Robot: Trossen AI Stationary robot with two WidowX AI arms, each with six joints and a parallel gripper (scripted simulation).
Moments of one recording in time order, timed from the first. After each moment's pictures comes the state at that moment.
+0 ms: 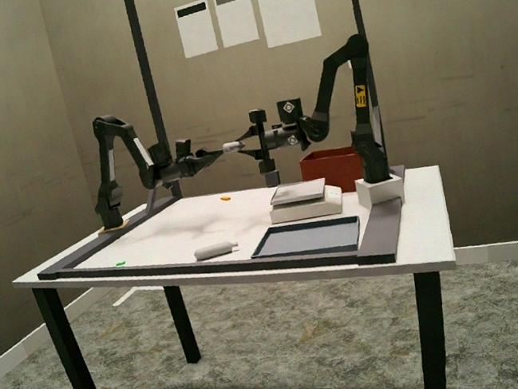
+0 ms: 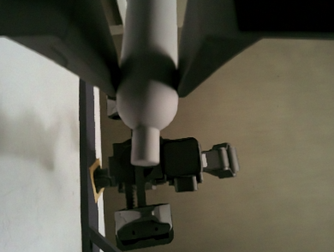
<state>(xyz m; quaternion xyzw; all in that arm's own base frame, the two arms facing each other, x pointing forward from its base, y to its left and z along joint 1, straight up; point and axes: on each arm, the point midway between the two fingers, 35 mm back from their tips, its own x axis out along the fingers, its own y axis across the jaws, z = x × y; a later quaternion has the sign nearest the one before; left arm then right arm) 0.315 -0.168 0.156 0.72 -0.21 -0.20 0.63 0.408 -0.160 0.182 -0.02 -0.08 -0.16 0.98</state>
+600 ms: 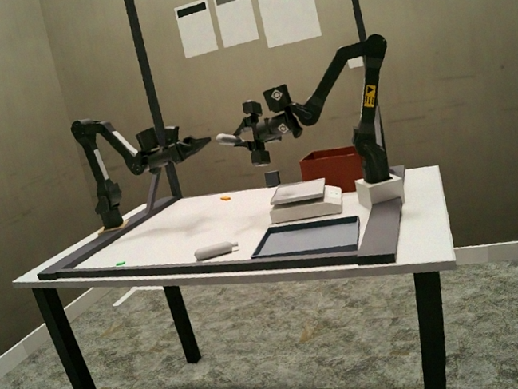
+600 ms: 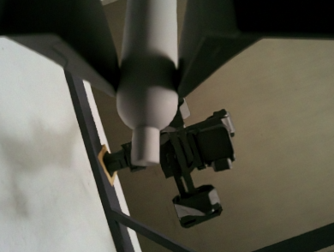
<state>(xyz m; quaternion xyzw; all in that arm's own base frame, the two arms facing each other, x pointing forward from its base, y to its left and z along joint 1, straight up) 0.322 -0.165 0.178 0.77 -0.24 -0.26 0.53 0.378 -0.111 0.226 -0.01 -0.07 -0.12 0.99</state>
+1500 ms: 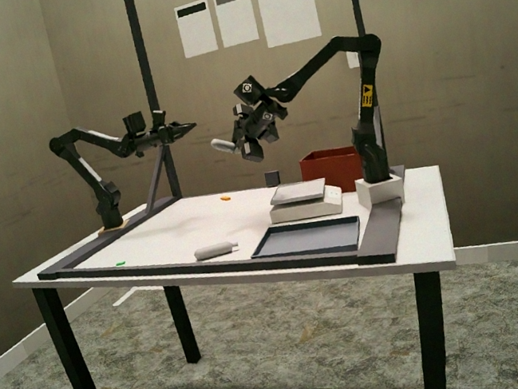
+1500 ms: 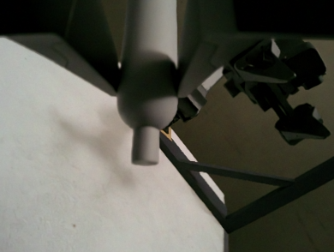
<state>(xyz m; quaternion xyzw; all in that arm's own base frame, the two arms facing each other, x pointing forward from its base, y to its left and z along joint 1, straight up) 0.335 -0.164 0.168 0.82 -0.22 -0.40 0.34 0.342 -0.049 0.281 0.00 -0.05 -0.05 1.00</state>
